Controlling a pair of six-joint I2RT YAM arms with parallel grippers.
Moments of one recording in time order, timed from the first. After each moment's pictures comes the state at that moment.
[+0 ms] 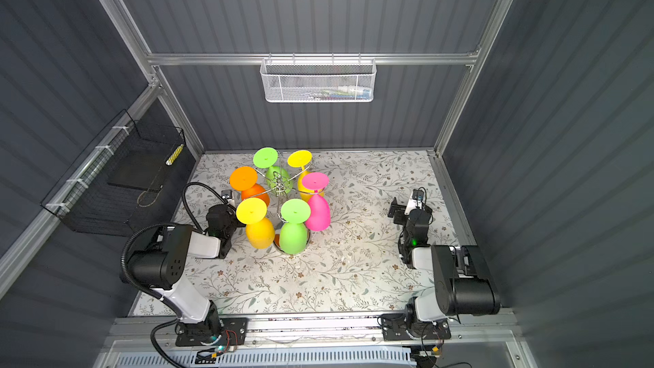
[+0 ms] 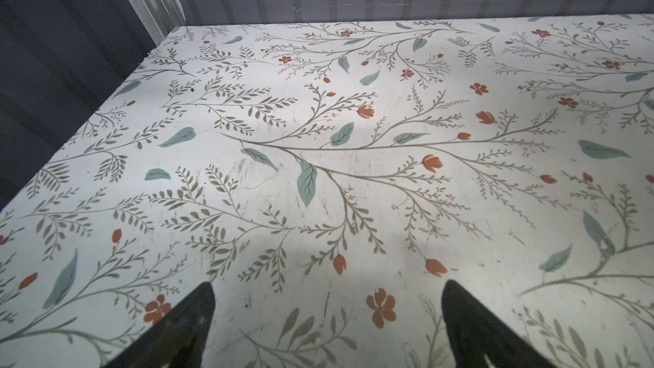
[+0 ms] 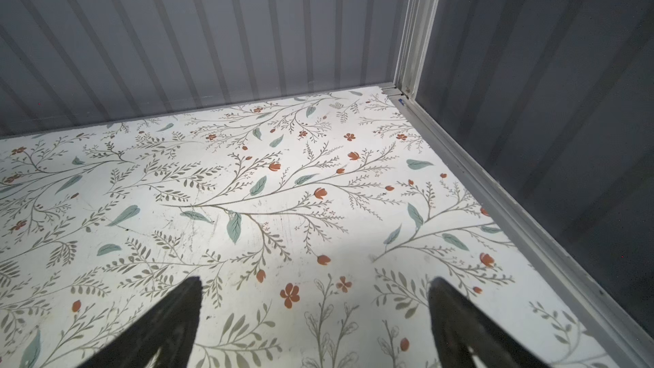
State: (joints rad) left arm -0.07 1.71 0.47 0.81 -0.12 0.02; right arm -0.01 1.47 0.29 0.94 0.15 0.06
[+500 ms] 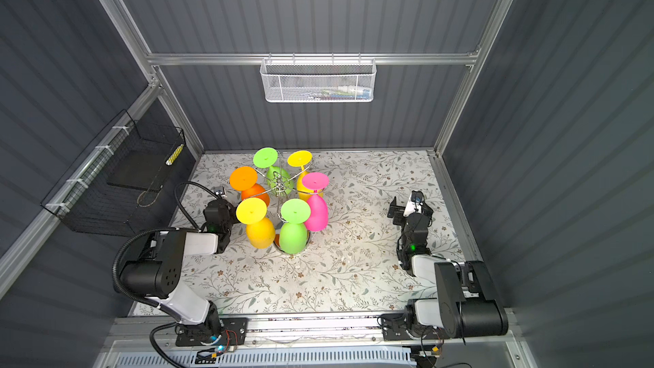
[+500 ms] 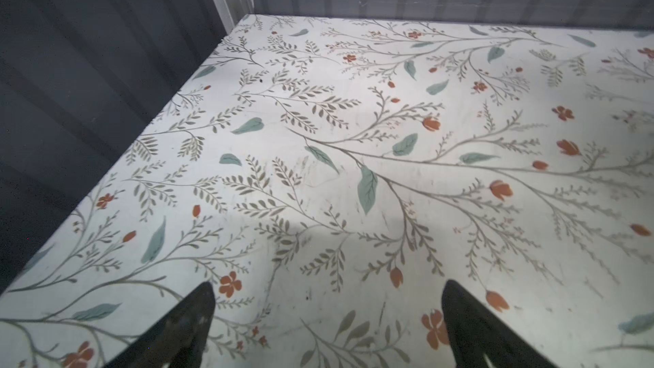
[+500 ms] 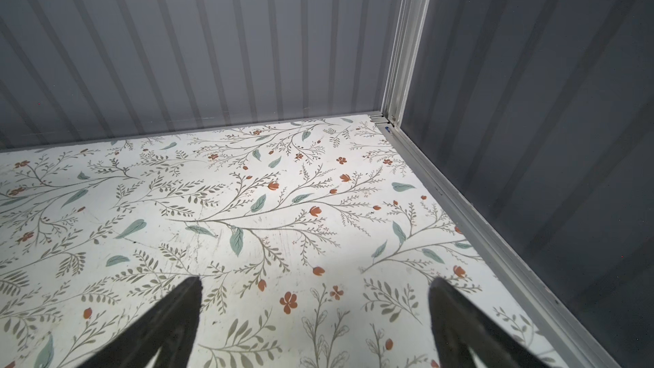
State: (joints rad) left arm -0.07 1.61 0.57 0.56 -0.31 -0.08; right arm 0.07 1.32 0.26 0.90 0.26 0.01
